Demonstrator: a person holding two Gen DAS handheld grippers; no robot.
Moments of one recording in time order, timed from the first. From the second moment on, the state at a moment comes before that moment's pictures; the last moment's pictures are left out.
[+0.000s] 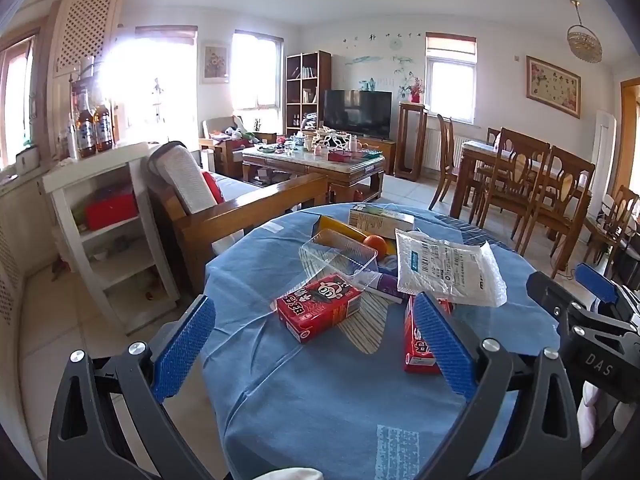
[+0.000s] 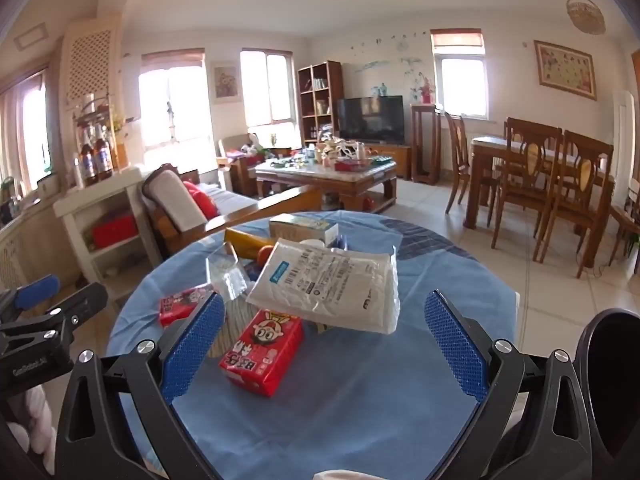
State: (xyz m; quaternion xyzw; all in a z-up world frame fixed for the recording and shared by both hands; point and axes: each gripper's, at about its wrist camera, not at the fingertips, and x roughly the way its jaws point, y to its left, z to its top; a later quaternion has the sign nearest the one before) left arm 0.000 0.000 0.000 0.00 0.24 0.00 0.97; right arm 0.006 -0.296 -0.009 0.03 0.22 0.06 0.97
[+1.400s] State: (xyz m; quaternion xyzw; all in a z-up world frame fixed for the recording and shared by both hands) left arm 0.004 0.002 -0.007 -0.01 0.24 0.00 0.97; right arm 0.009 -0.291 -0.014 0.03 0.23 0.06 0.97
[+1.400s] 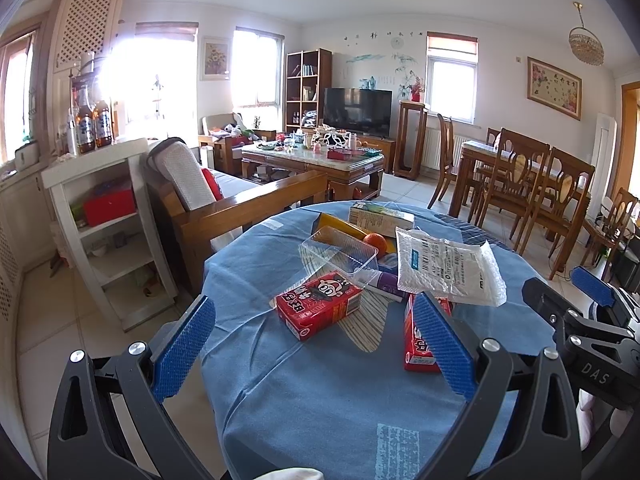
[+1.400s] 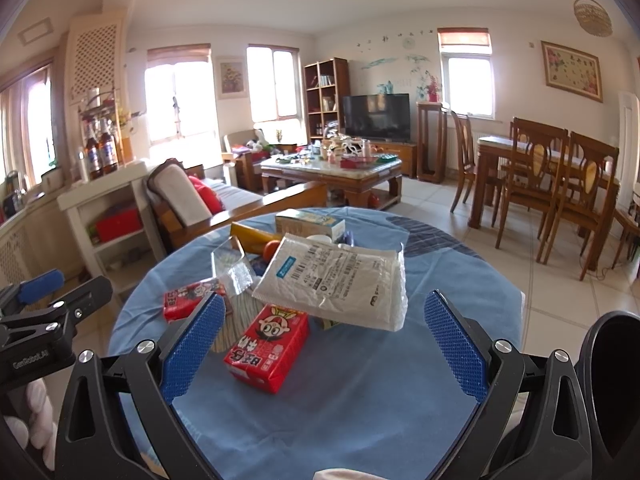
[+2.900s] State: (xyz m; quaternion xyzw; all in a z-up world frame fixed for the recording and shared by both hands) left arm 0.003 0.004 -0.011 -0.01 0.25 0.00 0.97; right arm 0.013 -0.289 -0.027 0.02 0.24 0.06 0.97
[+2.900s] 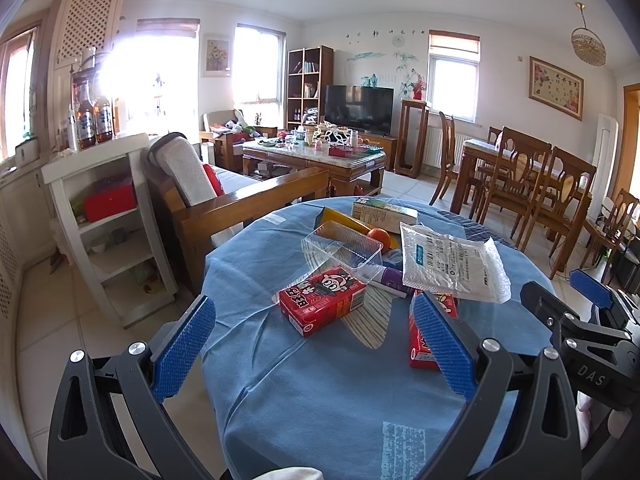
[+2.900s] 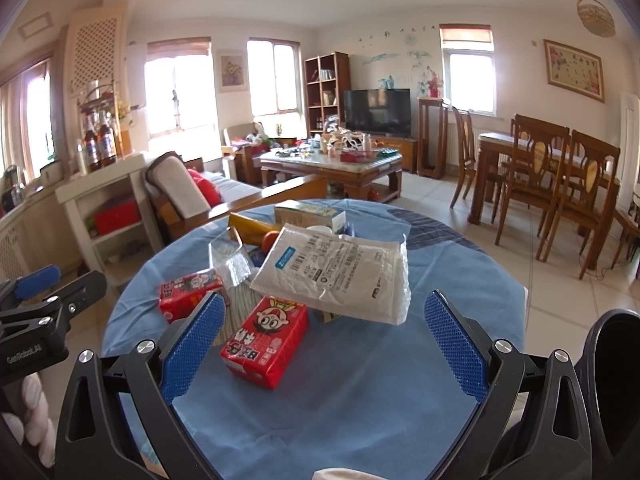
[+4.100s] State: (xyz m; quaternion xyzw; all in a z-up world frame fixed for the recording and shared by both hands) left arm 0.186 0.016 -0.033 -0.17 0.42 -0.24 0.86; right arm 0.165 -0.394 -0.081 0.22 0.41 0.15 0.87
